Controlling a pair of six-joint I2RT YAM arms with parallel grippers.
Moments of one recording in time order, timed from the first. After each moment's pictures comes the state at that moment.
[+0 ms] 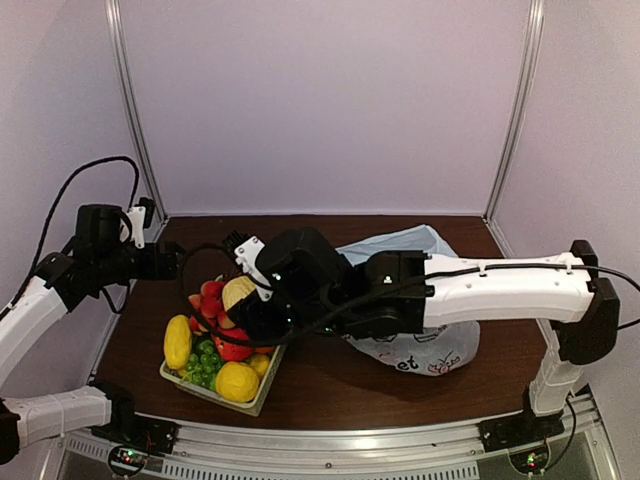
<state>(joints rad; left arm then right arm) -0.29 0.87 0.84 -0.52 -0.01 -0.19 1.40 1.82 1.71 -0.42 0.36 0.29</state>
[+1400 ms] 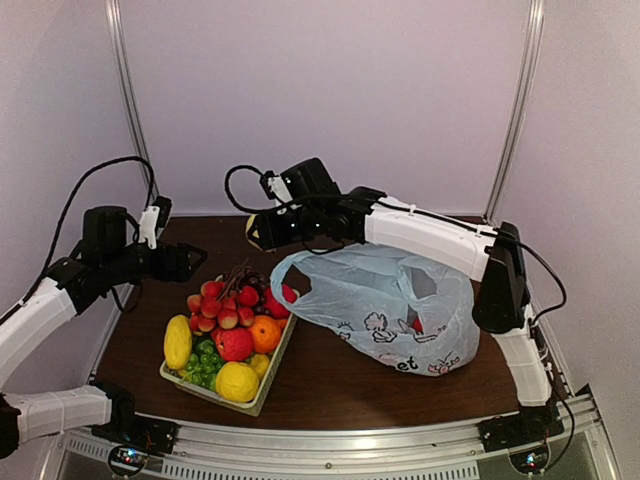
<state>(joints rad) -0.29 0.91 0.77 -0.34 0.25 -0.15 0.94 2.25 2.21 -0.47 0.00 0.35</state>
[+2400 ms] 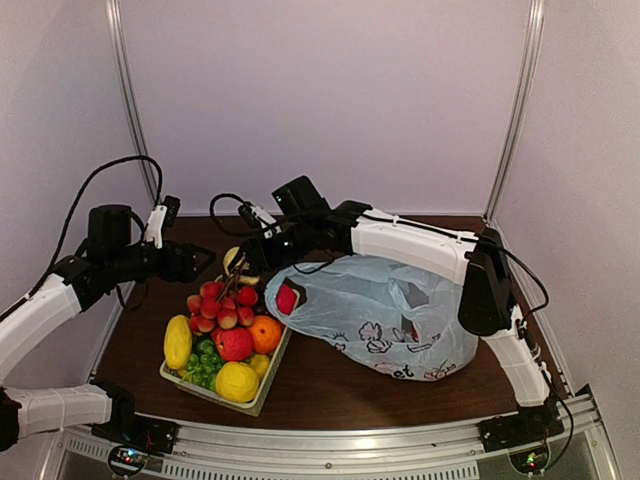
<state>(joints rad) -0.29 0.94 0.77 -0.29 0.38 -0.15 0.95 2.35 2.23 -0.48 -0.45 0.39</state>
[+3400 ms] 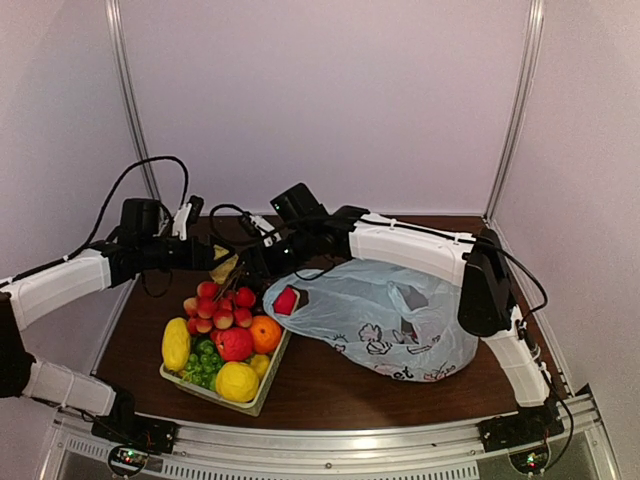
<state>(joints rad) -0.29 1.23 0.83 -0.15 0.48 -0.25 0.96 2.35 2.21 -0.50 -0.46 0.39</state>
